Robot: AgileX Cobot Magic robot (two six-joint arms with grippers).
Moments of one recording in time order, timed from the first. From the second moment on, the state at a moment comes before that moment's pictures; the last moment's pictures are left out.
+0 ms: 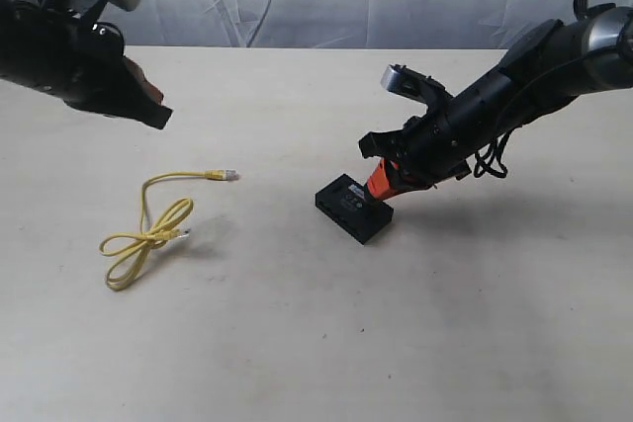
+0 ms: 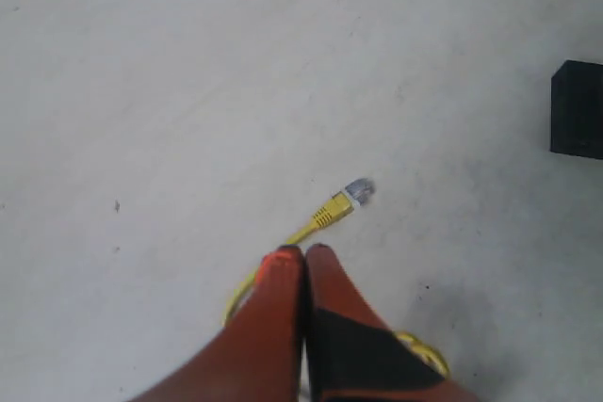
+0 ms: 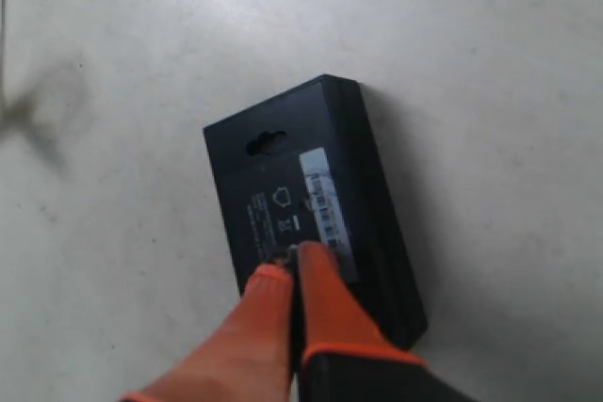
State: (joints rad) left arm -0.22 1.58 -1.03 -0.51 0.48 0.79; right arm 0.24 2.09 -1.24 0.95 0.87 -0.79
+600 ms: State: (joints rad) left arm -0.22 1.95 -1.23 -0.47 0.60 1.50; right arm 0.24 2.11 -1.24 0.95 0.89 -0.79
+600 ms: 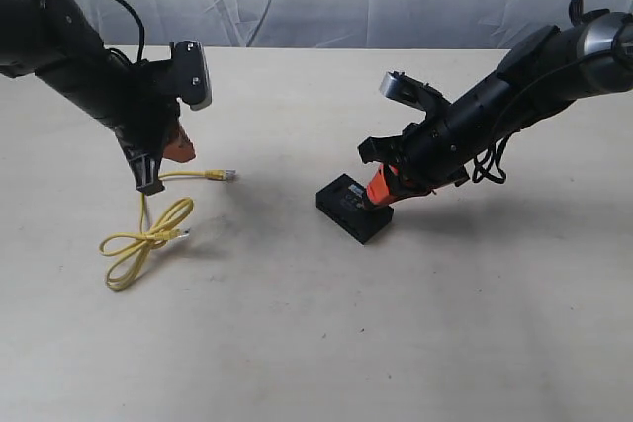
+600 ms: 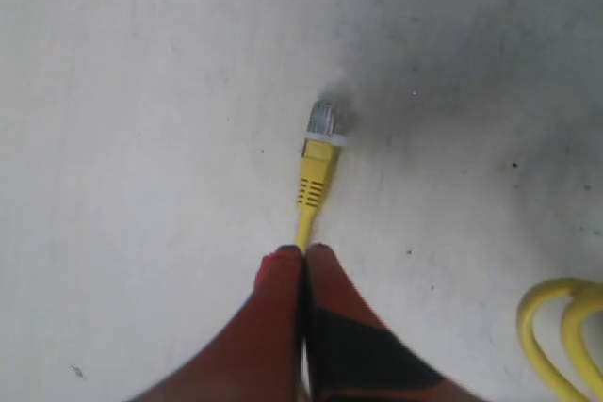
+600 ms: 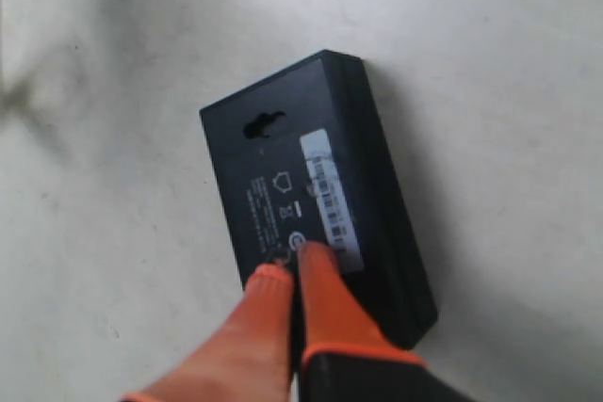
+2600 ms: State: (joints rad) left arm -0.25 2.06 -1.47 -0.36 0.82 1.55; right arm 0.24 2.11 -1.24 0.95 0.89 -0.78
